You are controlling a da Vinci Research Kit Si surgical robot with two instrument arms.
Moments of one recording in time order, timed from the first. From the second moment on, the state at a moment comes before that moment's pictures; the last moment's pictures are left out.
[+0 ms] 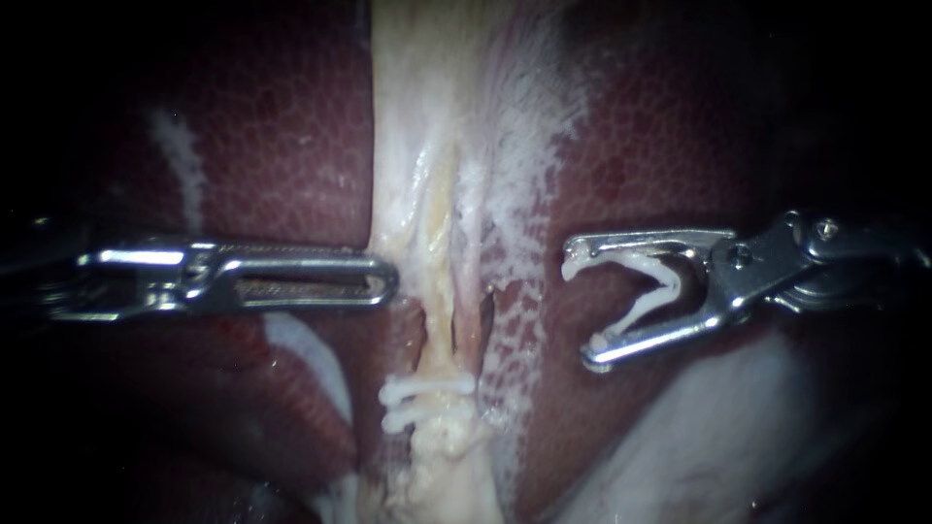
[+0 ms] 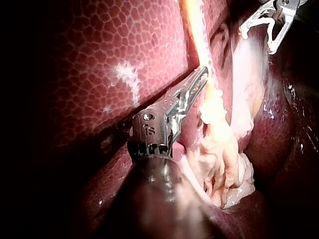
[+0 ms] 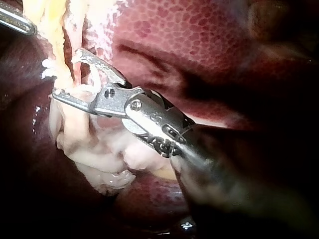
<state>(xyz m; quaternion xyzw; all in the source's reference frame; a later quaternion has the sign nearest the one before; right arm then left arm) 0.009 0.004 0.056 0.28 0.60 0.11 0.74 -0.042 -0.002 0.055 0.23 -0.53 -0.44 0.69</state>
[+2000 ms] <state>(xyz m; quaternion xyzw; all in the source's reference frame) 0.026 -0.002 0.063 0.38 0.60 0.09 0.70 -0.038 0.000 0.048 0.22 -0.54 -0.45 0.68</state>
